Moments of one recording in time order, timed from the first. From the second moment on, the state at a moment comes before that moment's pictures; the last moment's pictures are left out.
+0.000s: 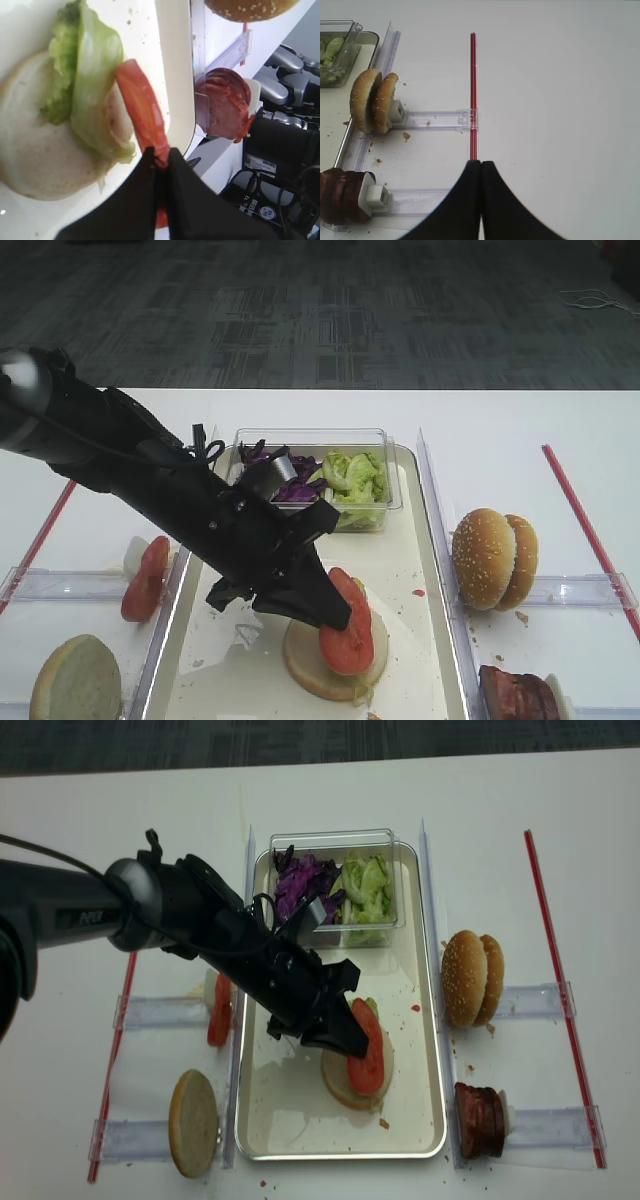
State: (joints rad) left arm -0.44 1.94 -1.03 -1.21 1.08 0.71; right arm 0.05 -0.02 -0.47 -0.07 1.14 0.04
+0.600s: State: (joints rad) left arm -0.44 1.95 -1.03 -1.21 1.04 0.69; right arm 0.05 -0.02 -0.47 -0.07 1.14 0.04
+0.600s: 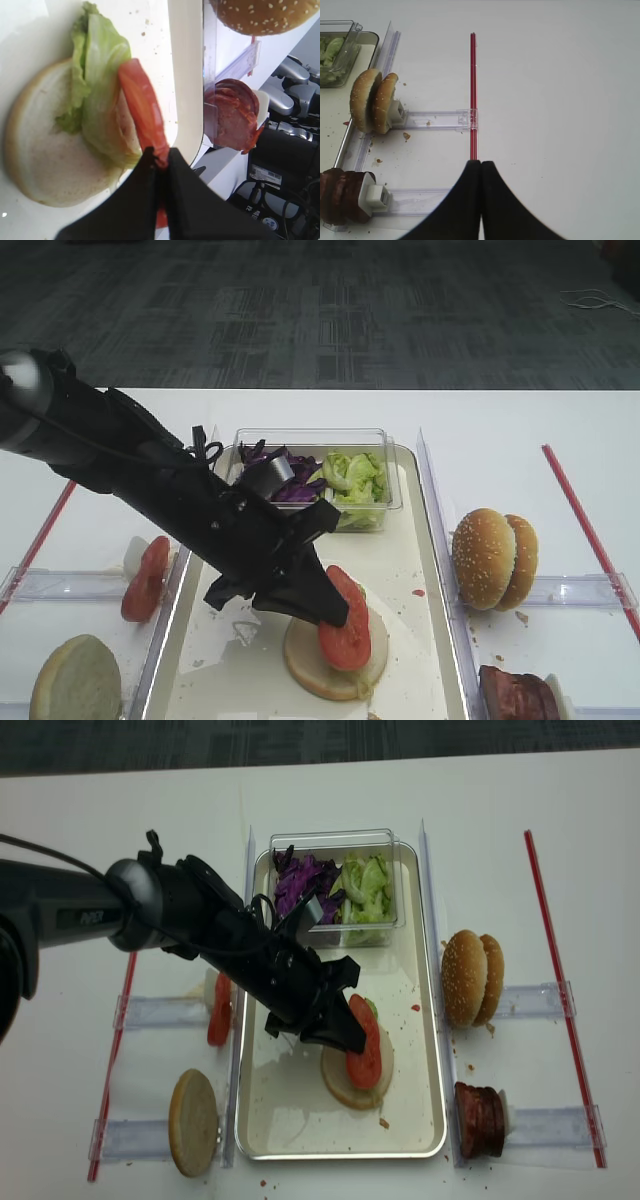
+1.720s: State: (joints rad) left arm -0.44 1.95 -1.03 -1.19 1.03 0.61; right arm 0.05 -0.02 -0.47 -0.07 1.14 0.04
